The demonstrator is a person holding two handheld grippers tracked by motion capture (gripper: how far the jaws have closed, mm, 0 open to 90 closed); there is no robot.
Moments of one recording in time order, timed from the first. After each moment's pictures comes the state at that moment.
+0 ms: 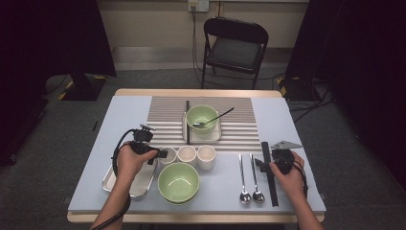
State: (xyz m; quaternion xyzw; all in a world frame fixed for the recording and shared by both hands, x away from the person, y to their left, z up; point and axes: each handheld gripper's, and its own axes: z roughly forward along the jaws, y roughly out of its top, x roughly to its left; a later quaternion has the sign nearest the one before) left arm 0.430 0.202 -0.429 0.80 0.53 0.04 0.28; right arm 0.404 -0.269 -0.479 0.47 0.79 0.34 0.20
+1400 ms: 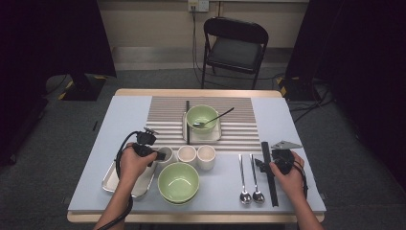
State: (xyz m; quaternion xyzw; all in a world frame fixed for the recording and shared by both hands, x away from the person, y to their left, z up) left arm 0.424 0.194 -0.431 0.81 0.51 0.04 0.27; right arm 0.404 -0.269 -0.479 0.47 0.79 0.34 0.20
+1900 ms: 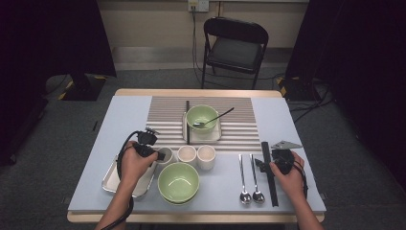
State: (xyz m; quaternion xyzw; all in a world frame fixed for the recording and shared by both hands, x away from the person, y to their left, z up) left arm 0.423 0.192 -0.427 0.82 0.52 0.04 0.25; right arm 0.404 -0.269 -0.479 0.47 0.79 0.34 0.20
